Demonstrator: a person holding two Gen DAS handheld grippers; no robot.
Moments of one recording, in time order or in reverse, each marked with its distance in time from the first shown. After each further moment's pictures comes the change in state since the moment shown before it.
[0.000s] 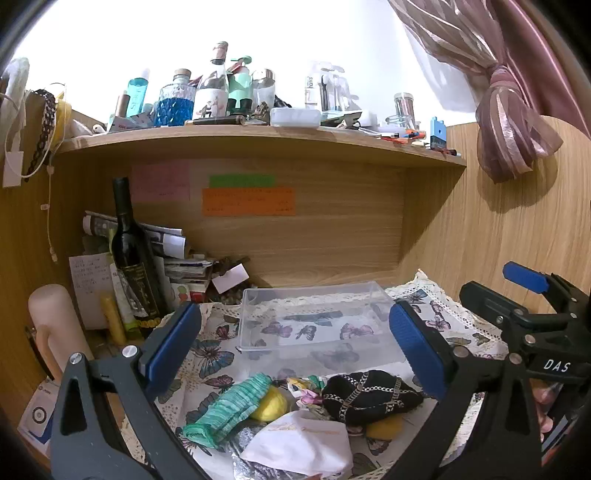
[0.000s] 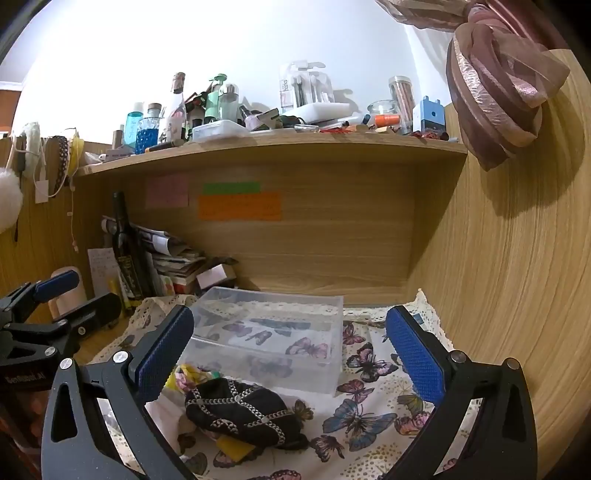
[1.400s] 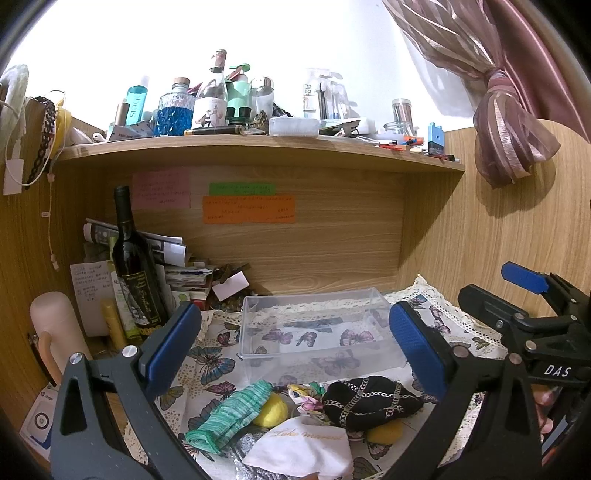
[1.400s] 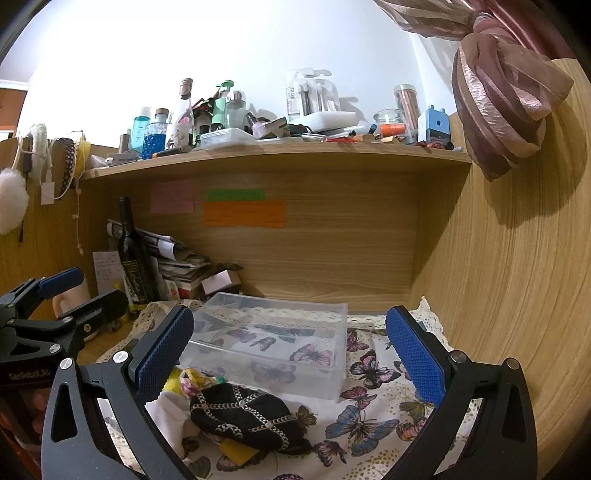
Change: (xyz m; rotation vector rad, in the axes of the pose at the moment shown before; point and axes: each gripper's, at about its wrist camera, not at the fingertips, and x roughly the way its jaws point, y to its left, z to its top) left arm 0.000 -0.002 0.005 0.003 -0.018 0.011; right arm -0.002 0.002 0.002 -0.010 -0.025 0.017
